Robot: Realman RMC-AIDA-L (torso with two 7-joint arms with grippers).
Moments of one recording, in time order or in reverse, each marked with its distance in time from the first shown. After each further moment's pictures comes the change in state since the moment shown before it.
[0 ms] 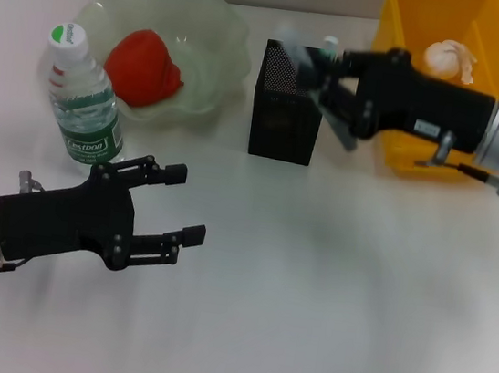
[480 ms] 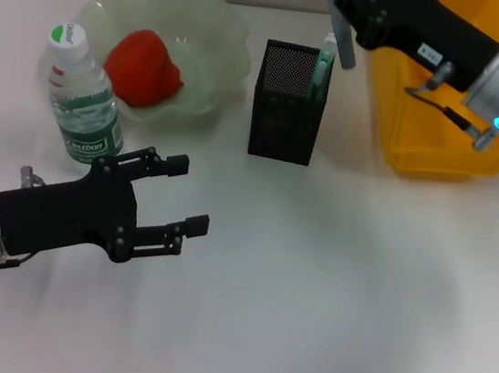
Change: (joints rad) left arm -0.002 -0.002 0.000 -0.014 -0.030 0.002 -0.001; right arm 0.105 0.007 -0.007 0.228 0.364 0.088 -0.188
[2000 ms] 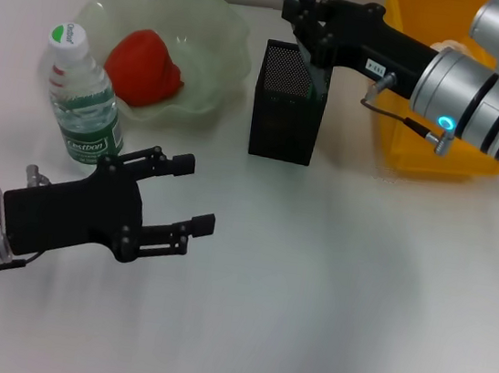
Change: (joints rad) left arm -0.010 0.002 0.008 -0.019 -0.018 0.004 -0.005; right arm 0.112 0.006 -0.084 0.130 0.017 0.226 -0.024
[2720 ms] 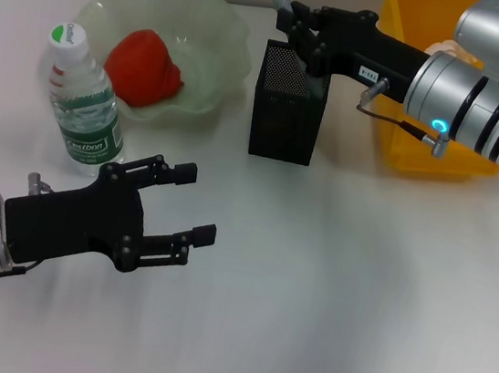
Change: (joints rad) left arm 0.008 -0.003 0.014 -0.006 0.003 0.004 0.016; right arm 0.011 -0.001 -0.035 -0.002 -0.006 0.038 -0.001
